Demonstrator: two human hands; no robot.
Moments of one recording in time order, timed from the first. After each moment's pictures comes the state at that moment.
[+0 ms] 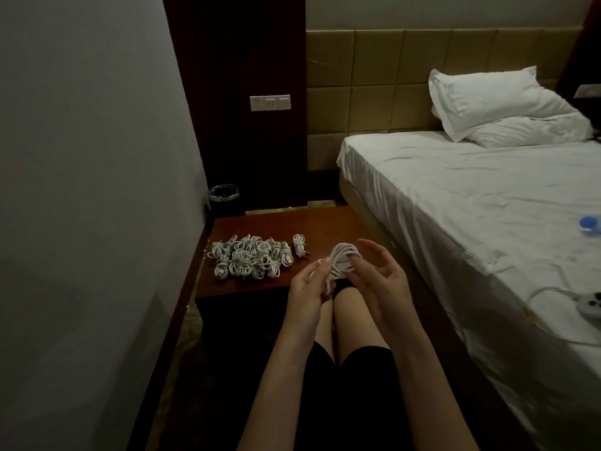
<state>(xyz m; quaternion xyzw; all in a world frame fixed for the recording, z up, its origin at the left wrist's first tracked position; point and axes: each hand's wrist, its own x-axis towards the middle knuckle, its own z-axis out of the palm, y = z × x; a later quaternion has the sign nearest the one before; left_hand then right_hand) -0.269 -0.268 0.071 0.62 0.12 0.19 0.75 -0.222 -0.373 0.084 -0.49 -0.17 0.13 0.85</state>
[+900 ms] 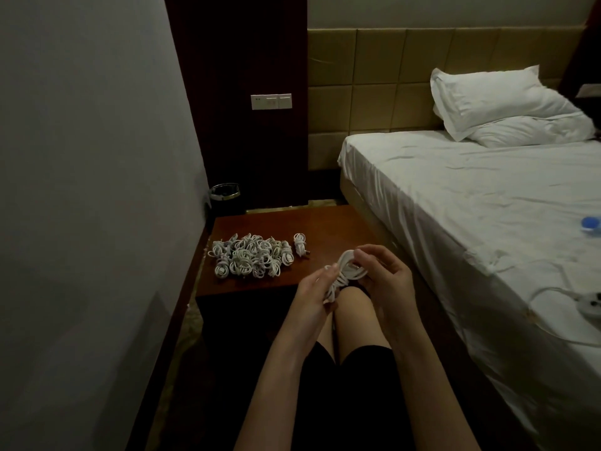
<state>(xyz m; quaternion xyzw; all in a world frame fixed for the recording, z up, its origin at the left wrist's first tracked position) -0.279 -0.272 0.079 0.64 0.08 0.07 0.76 -0.218 -0.373 0.083 -0.57 -0.15 0.07 0.81</state>
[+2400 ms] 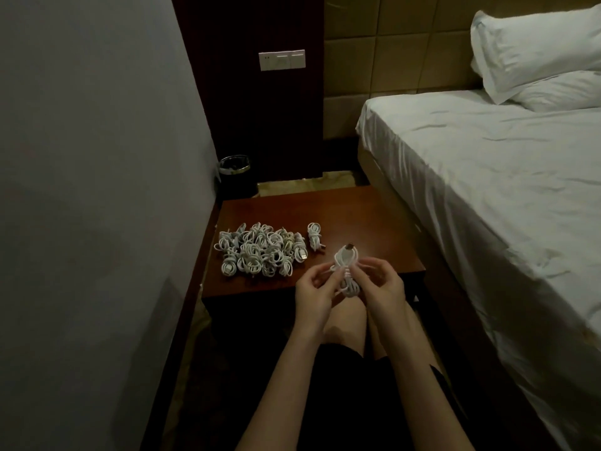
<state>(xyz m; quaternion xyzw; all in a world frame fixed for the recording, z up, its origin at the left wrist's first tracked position) -0.182 -0.219 0.016 0.54 0.25 0.17 0.78 -0.140 -0.316 0.018 -0.66 -0.08 0.07 0.75</state>
